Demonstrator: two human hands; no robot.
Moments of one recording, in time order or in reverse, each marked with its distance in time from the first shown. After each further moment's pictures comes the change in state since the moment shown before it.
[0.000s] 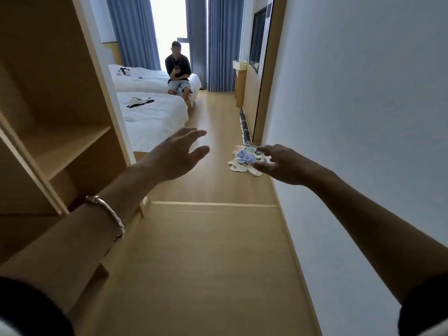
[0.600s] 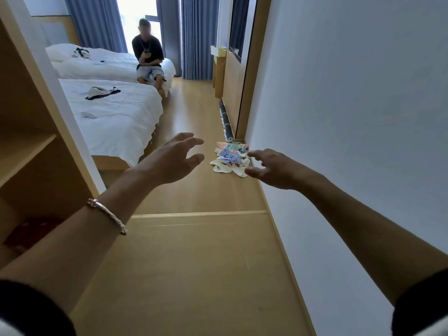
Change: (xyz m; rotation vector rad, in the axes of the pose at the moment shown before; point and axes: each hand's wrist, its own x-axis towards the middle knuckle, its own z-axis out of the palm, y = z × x) left_hand 0.218 -0.130 0.059 -0.004 -0.100 0.020; right_hand 0.216 0.040 0.014 -0.060 -0.049 0.136
